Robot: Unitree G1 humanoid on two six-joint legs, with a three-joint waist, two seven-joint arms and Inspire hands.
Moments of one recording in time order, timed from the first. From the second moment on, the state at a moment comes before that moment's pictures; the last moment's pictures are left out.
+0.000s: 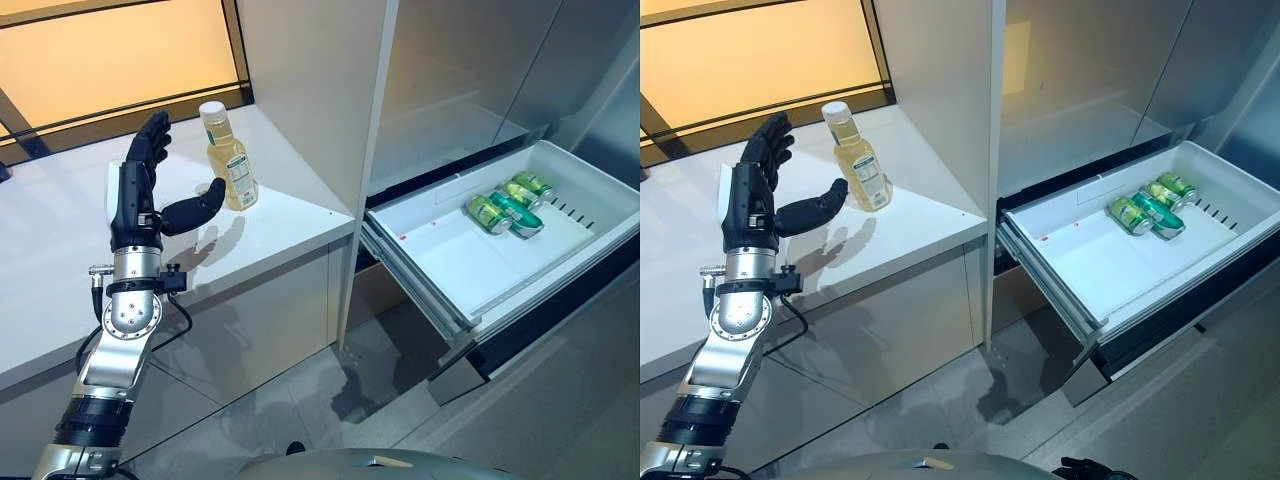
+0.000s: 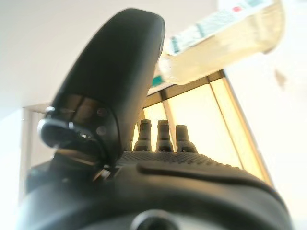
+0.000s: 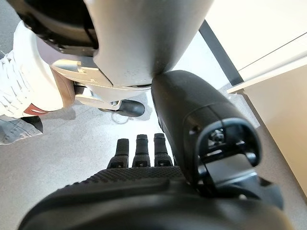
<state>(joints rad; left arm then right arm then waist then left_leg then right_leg) -0.05 0.58 0.04 -0.06 -0.18 -0.20 0.31 0.07 -0.27 0.17 1.21 0.22 0.15 0.13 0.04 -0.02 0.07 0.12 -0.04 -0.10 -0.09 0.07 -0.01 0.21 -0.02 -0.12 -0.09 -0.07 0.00</state>
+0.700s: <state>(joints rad) -0.10 0.48 -0.01 -0.01 -0.48 -0.04 0.24 0.05 -0.27 0.17 1.21 0.21 0.19 0.13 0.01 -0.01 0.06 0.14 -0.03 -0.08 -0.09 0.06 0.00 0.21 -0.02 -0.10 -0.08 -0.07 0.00</state>
